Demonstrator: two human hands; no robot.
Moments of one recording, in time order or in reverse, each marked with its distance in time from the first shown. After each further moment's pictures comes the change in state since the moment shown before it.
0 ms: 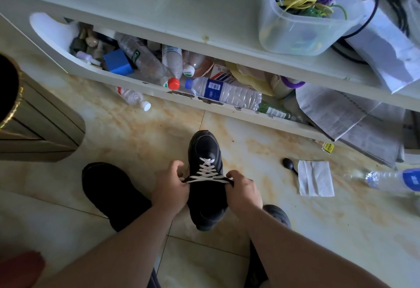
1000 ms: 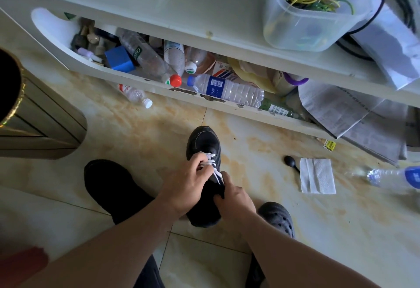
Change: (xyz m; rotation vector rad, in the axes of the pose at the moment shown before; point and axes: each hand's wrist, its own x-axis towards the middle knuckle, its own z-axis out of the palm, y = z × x) left_hand -0.011 0.023 -0.011 0.382 0.054 0.762; right_hand -0.023 -0.006 0.018 -0.052 -0.193 -0.068
